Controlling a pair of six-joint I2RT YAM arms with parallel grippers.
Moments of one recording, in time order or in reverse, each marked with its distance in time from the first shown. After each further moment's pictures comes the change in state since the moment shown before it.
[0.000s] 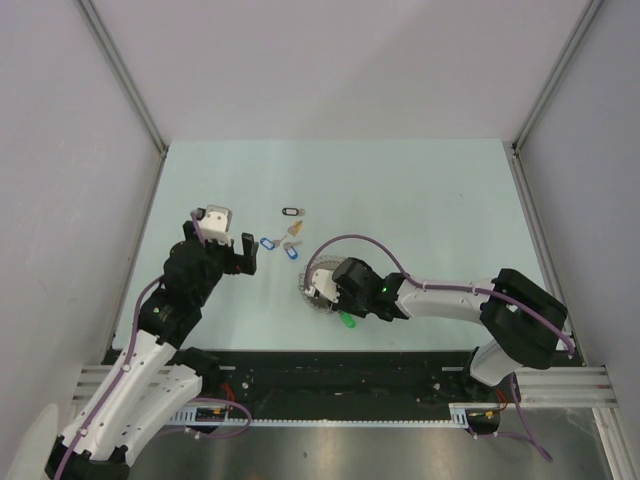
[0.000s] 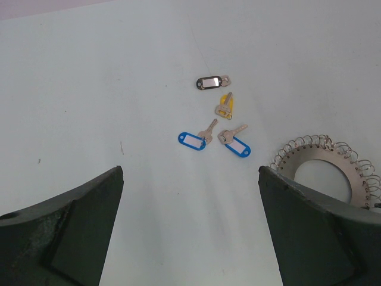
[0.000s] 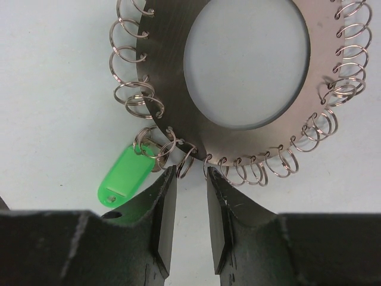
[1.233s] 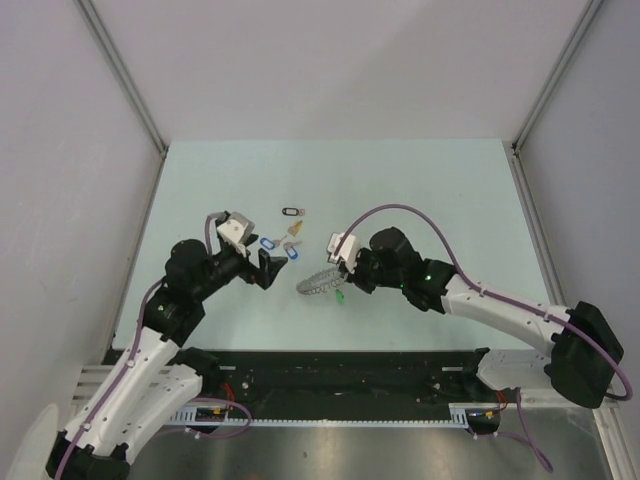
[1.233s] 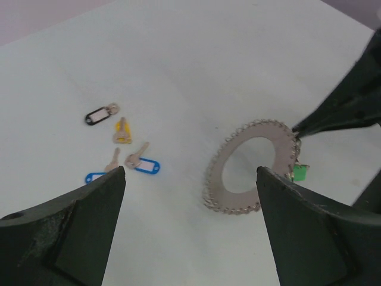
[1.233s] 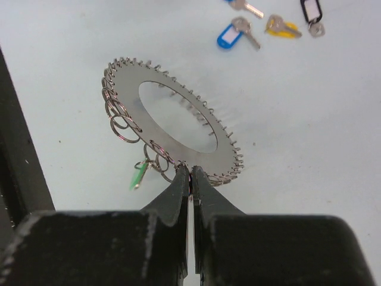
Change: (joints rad) left arm 0.002 0.014 -0.029 0.093 0.421 0.044; right arm -0.126 -0.306 0.009 0.066 -0.223 0.008
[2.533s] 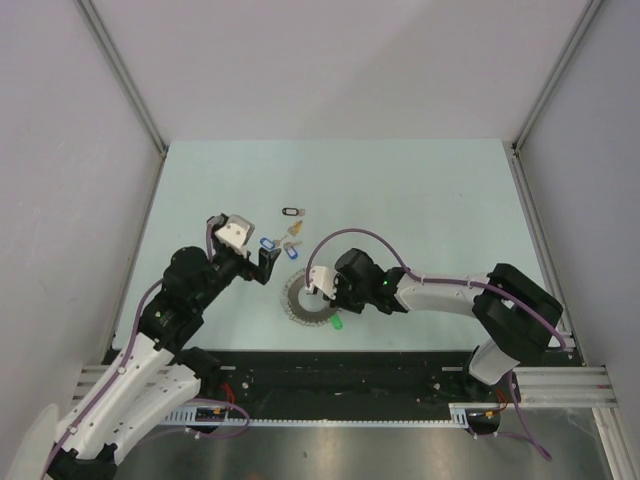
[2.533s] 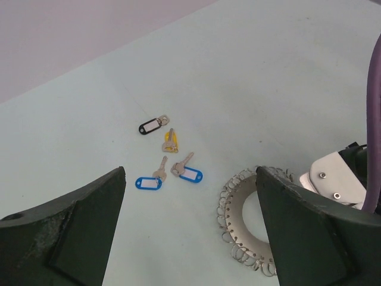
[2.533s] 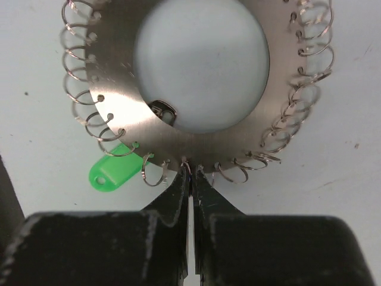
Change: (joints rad) left arm -0.133 -0.039 0.020 0.025 -0.229 0.095; right arm 0.063 0.333 -0.004 0.042 -0.007 -0.096
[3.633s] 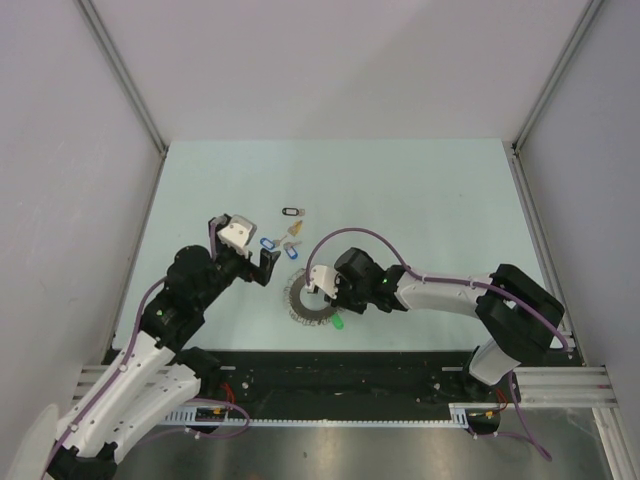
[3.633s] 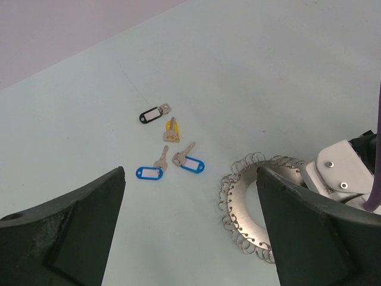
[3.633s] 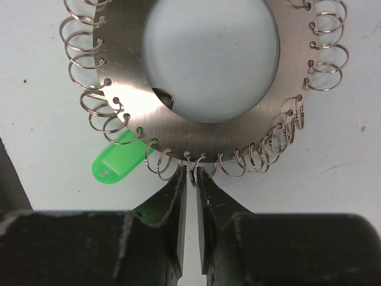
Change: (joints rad) left arm 0.000 0.010 0.000 -0.034 -0.023 0.002; right arm 0.002 -0.001 0.024 -0.086 0.029 0.021
